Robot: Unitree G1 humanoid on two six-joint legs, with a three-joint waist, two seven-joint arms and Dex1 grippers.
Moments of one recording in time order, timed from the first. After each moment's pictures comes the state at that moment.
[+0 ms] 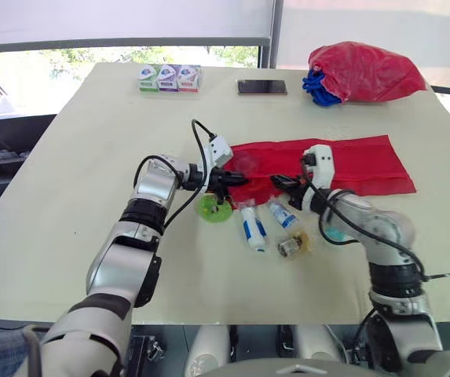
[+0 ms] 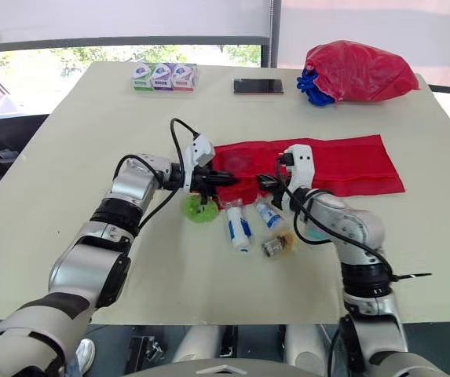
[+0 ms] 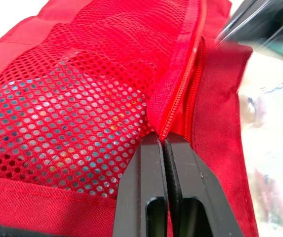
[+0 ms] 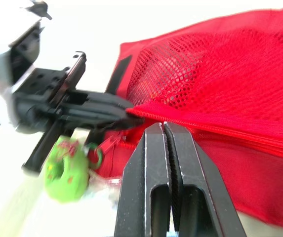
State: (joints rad) left arm -0.93 0.42 -0.17 0.81 -0.06 0.20 -1.21; right arm -0.46 -0.20 -0.01 -0.28 0.77 1.02 0.14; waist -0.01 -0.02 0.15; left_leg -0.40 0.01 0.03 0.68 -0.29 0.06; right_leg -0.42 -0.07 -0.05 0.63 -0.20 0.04
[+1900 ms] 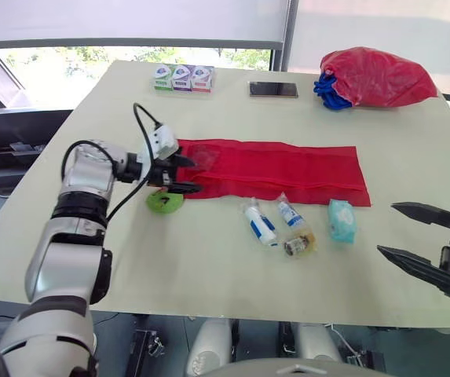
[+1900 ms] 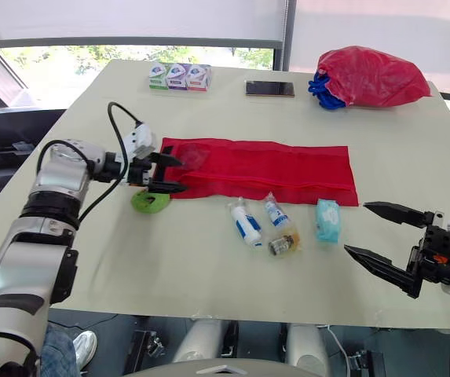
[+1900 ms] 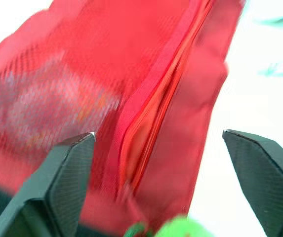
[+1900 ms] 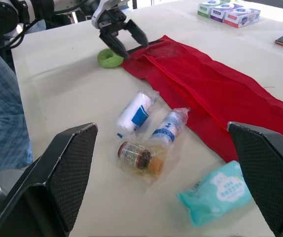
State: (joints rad) left arm -0.92 0.66 -0.12 0.77 -0.07 0.15 -1.42; right arm 0.34 -0.80 -0.68 -0.66 0.92 0.54 1.03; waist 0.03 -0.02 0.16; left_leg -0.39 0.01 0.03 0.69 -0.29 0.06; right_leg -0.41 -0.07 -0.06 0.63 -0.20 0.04
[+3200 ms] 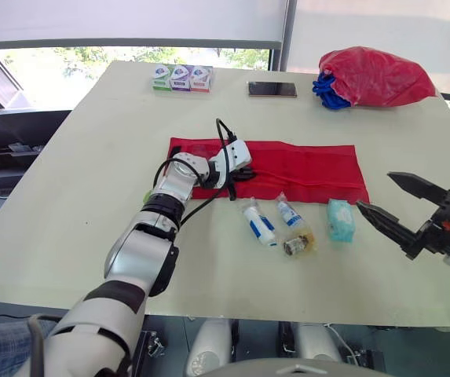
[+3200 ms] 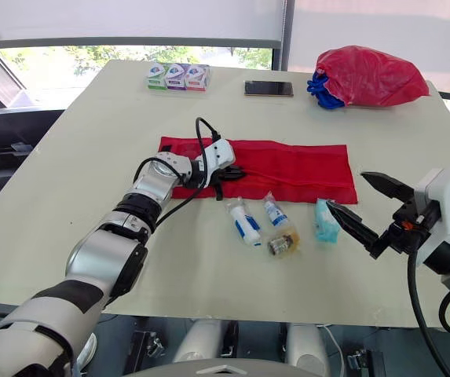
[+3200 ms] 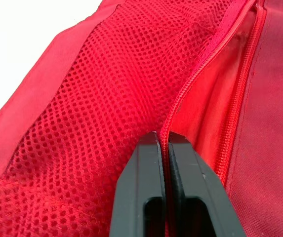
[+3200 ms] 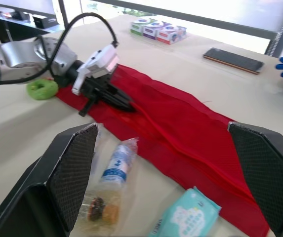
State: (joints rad) left arm -1.02 0.32 -0.23 1.06 0.10 -0.16 -0.99; right arm 0.22 -0.80 -0.59 -0.85 1.05 0.69 0.49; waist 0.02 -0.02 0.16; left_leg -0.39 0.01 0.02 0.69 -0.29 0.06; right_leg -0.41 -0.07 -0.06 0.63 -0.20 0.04
